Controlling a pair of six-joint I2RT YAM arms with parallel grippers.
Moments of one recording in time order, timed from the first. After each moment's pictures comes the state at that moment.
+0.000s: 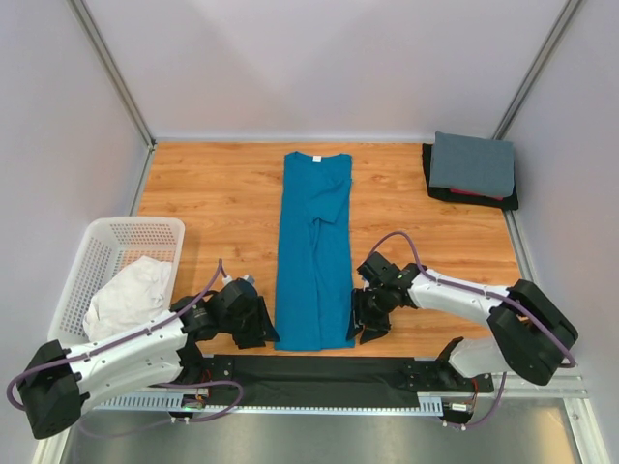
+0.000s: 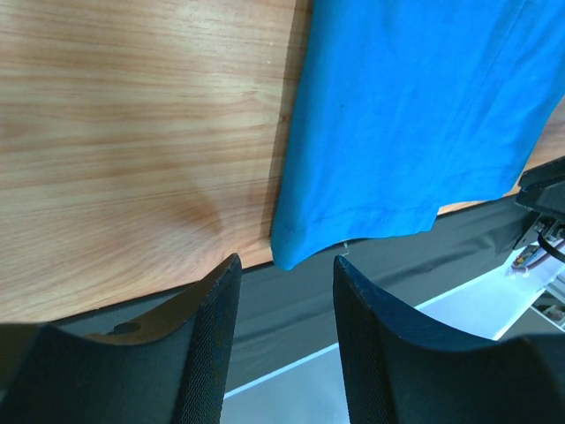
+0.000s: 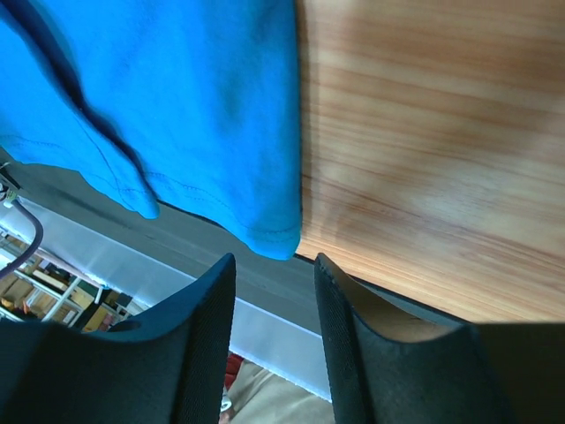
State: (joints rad) left arm -0.90 0.82 0.36 -0.57 0.12 -1.18; right arm 0.78 1.35 0.61 -0.57 -0.42 0.88
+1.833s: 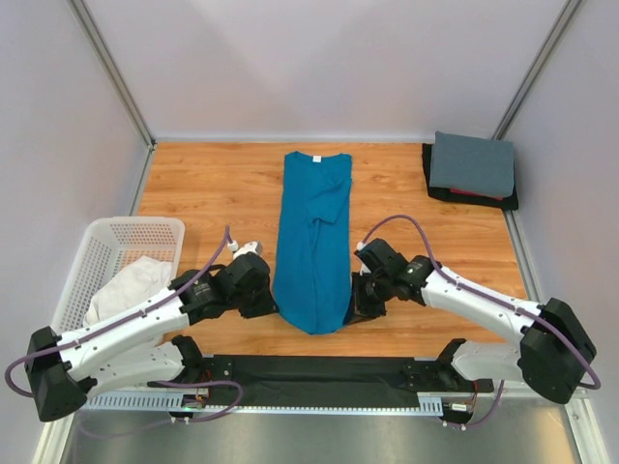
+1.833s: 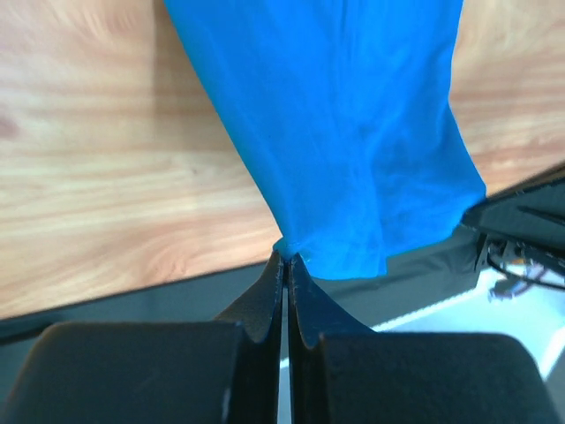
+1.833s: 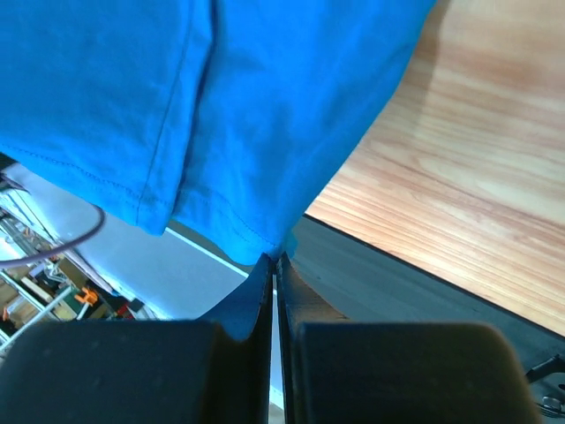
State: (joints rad) left arm -0.97 0.93 0.72 -0.76 -0.10 -1.08; right arm 0.81 1.22 0.72 -0.61 -0.38 0.88
